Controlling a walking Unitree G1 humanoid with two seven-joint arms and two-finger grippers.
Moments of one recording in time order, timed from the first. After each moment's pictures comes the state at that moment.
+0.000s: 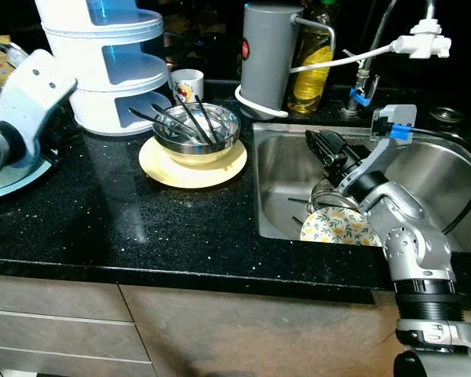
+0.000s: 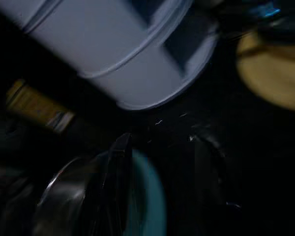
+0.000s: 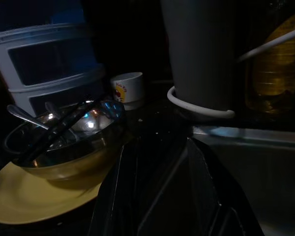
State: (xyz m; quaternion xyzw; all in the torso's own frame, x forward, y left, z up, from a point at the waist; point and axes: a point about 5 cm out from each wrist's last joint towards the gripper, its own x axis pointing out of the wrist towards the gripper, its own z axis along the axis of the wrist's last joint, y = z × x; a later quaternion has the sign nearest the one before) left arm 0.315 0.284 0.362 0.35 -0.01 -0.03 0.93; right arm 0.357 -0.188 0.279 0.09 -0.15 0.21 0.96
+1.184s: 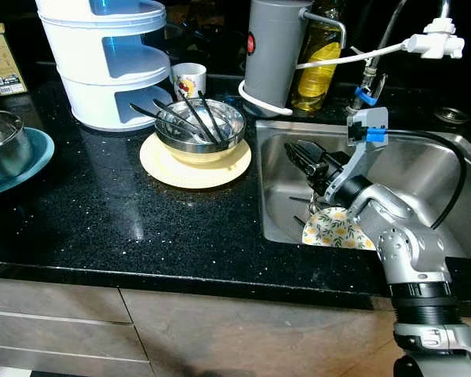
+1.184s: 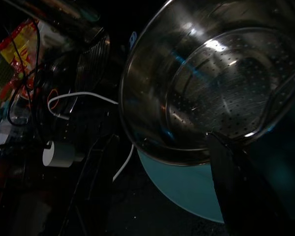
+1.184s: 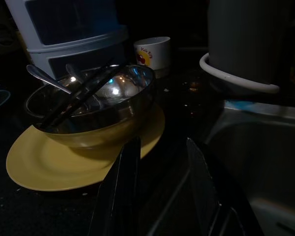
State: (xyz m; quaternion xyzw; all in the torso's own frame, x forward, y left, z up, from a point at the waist) left arm 0.310 0.386 0.343 0.35 0.17 0.21 0.90; right arm 0.353 -0.168 0.272 0.07 -0.10 0.26 0.96
